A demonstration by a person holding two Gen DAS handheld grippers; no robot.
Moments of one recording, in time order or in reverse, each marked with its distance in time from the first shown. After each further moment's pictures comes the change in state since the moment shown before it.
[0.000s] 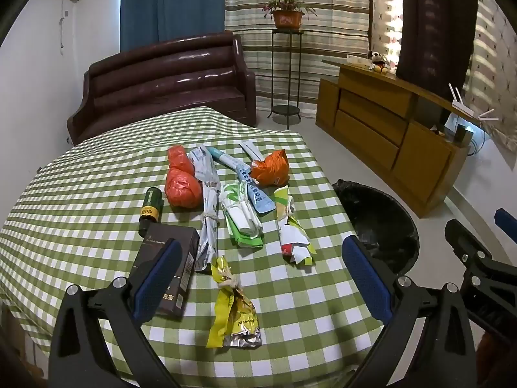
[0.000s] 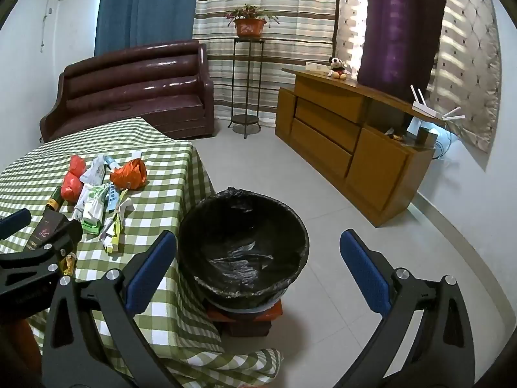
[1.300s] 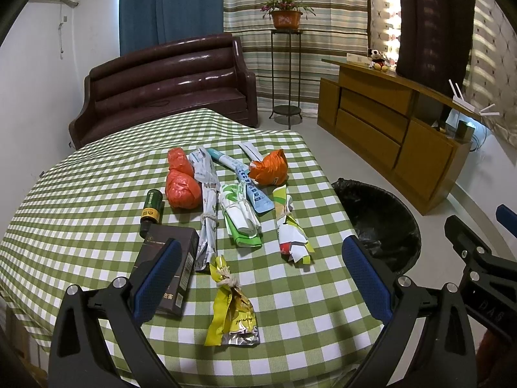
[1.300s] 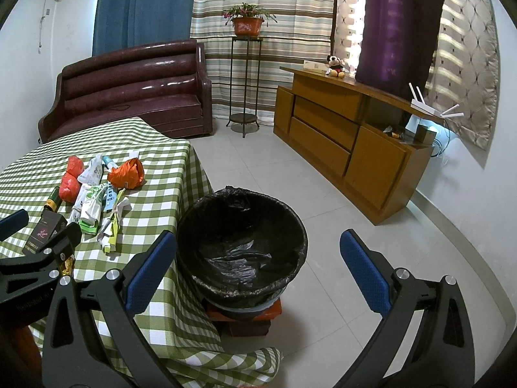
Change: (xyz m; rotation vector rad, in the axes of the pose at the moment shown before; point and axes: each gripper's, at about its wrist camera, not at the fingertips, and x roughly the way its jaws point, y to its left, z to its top) left arm -0.006 0.004 0.000 0.014 -0.010 0.007; right arm 0.000 -0.002 -0.001 -0.002 0.005 -0.001
